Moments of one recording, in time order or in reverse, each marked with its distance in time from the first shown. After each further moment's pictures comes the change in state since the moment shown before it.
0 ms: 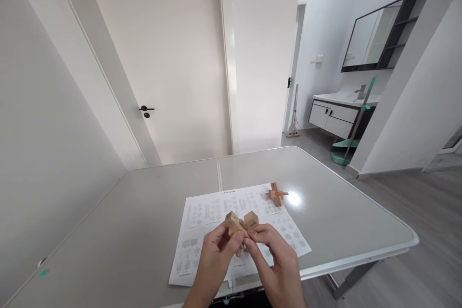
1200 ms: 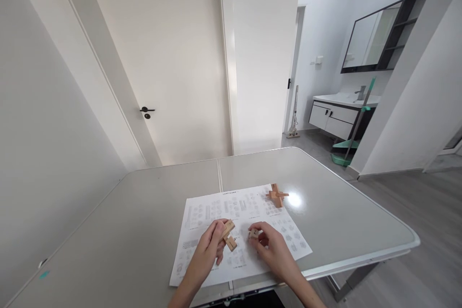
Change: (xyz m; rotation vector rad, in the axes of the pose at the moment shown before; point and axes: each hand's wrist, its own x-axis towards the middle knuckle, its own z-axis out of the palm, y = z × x) left_hand 0.014 -0.040 -0.043 0.091 -0.086 -0.219; right_hand -0.004 0.102 -0.010 -0.105 -0.325 0.375
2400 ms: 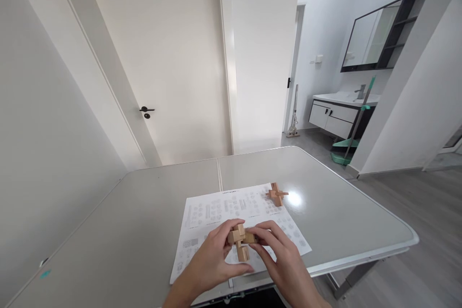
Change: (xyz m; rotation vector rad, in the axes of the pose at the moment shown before) left_hand -0.020 0.048 0.014 0.526 -0.173 0.217; right_hand -0.031 -0.076 -0.020 -0.232 0.073 -0.357
